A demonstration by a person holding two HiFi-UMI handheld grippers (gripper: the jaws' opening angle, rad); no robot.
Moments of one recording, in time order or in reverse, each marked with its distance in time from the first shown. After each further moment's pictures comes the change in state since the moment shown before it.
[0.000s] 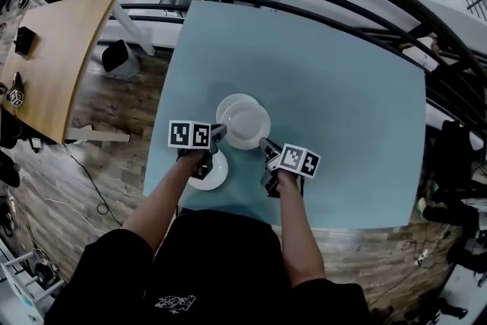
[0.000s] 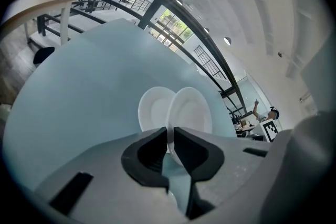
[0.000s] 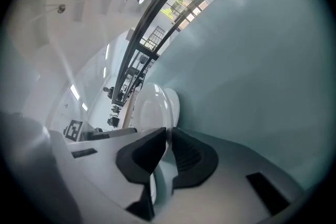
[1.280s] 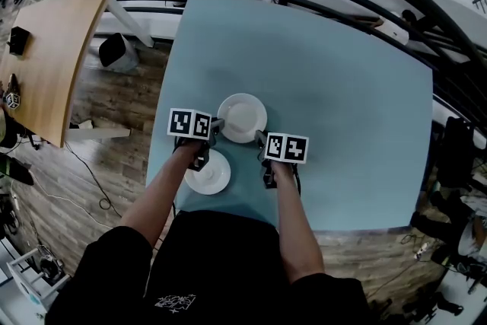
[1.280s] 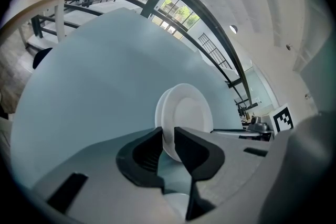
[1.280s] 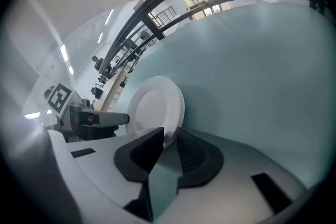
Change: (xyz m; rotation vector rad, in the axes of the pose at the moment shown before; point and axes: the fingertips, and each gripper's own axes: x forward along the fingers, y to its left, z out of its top) left arm 0.020 0.044 0.022 0.017 0.124 0.054; right arm 0.054 0.002 0.011 -0.267 0.175 -0.214
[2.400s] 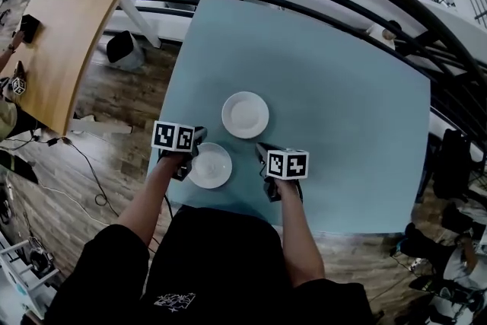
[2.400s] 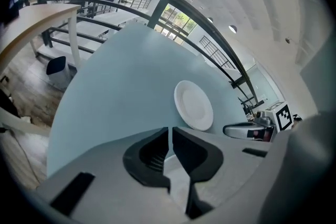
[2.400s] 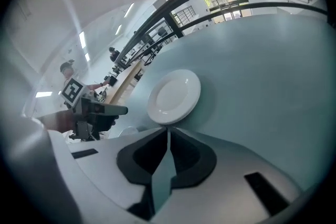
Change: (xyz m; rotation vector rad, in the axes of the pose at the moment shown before) left arm -0.064 0.026 -0.044 0.030 -0.054 0.073; right arm -0.032 0.023 -0.043 -0.168 0.022 0.089
